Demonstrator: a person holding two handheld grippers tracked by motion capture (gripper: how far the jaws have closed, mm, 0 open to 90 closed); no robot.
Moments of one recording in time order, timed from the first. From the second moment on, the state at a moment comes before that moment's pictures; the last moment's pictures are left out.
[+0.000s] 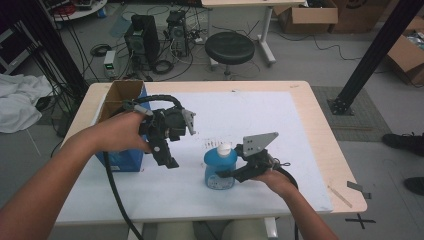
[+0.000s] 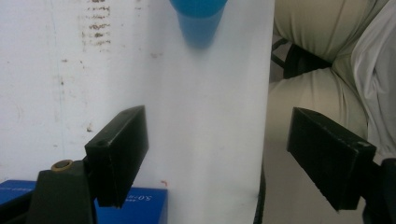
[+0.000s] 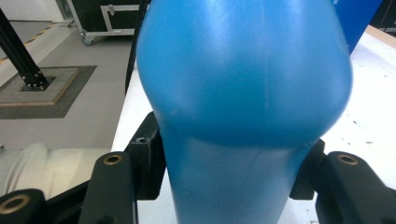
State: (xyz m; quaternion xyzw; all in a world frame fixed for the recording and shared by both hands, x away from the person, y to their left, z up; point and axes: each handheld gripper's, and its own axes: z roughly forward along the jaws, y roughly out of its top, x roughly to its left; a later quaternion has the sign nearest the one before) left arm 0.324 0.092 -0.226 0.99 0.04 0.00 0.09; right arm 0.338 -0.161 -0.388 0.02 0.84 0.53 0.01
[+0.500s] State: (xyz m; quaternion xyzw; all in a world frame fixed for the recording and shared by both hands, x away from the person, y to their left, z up) left arm 0.323 0.091 -0.226 0.99 0.04 0.00 0.09; right arm 0.336 -0.163 -0.387 0.02 0.85 0.53 0.01
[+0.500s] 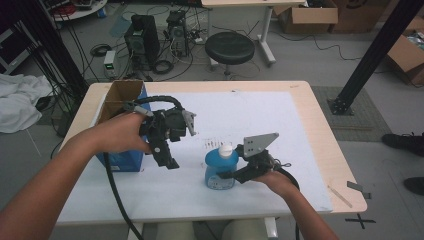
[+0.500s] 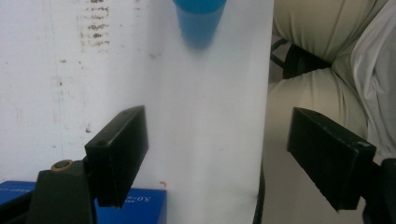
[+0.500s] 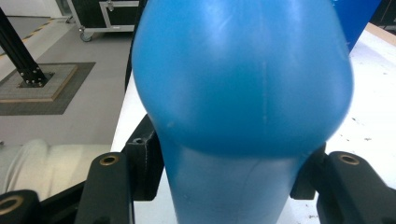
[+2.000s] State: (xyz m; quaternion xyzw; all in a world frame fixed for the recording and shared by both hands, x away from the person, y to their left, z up) left arm 0.322 0.091 -0.226 0.99 0.04 0.00 0.10; right arm 0.336 -0.169 -0.386 0.06 0.85 0.53 0.01
